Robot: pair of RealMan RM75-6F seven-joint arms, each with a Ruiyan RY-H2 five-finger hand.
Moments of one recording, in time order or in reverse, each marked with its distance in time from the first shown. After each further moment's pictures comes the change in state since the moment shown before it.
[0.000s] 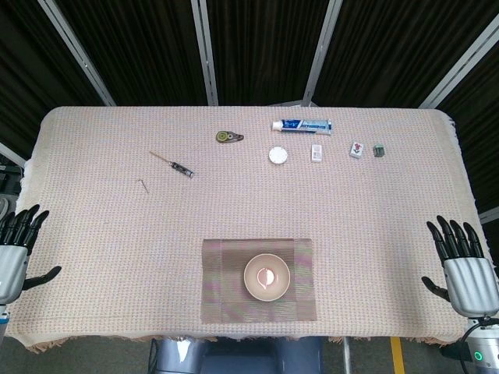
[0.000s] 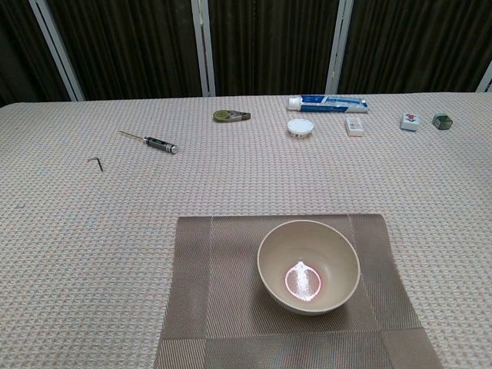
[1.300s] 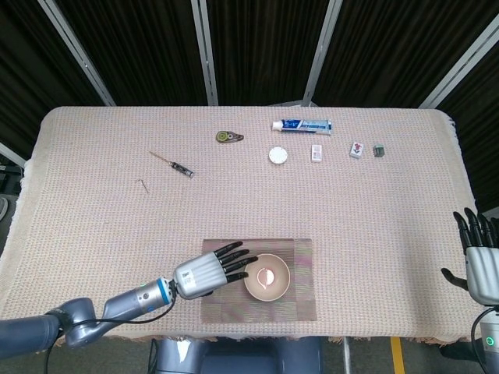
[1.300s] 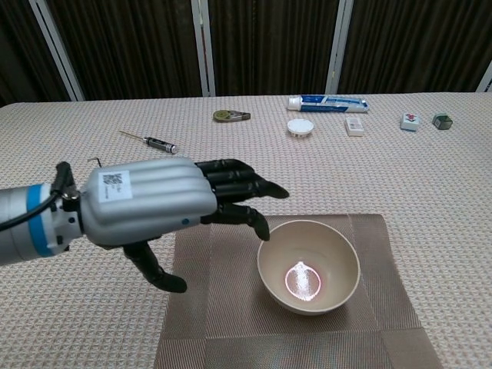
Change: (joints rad) left arm -0.632 -0.408 -0.008 0.128 0.450 -0.598 0.058; right arm 0.017 0.024 0.065 0.002 0.190 -0.091 -0.004
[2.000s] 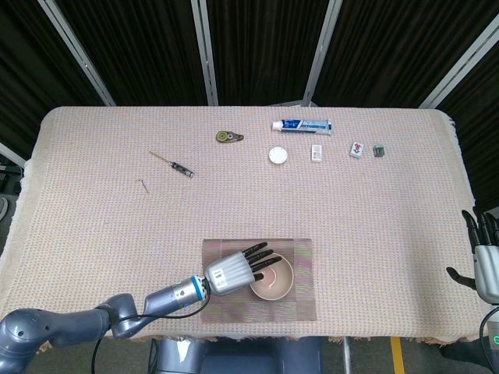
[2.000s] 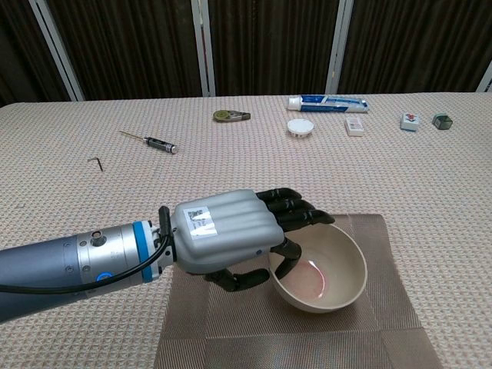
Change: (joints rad) left arm -0.088 -0.314 0.000 0.342 -0.057 0.033 0.007; right arm 0.001 0.021 0.008 0.003 0.023 -0.019 0.046
